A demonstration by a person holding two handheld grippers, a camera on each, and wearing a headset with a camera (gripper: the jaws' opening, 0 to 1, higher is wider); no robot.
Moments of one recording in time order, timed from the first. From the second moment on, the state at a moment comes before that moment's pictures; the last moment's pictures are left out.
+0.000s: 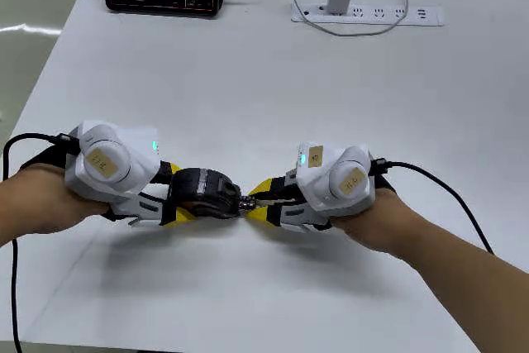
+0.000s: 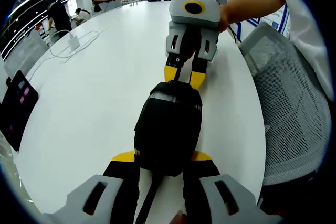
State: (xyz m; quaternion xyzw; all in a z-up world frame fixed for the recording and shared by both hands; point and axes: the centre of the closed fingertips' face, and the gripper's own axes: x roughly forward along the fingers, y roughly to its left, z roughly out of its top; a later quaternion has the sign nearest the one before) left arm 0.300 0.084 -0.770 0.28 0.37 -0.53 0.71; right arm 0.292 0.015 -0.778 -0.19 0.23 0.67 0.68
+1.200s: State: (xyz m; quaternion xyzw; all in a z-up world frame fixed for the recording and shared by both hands) left arm 0.300 0.084 -0.771 0.28 0.37 -0.53 0.71; right arm 0.292 -0.031 -0.778 -0.19 0.25 0.65 0.69
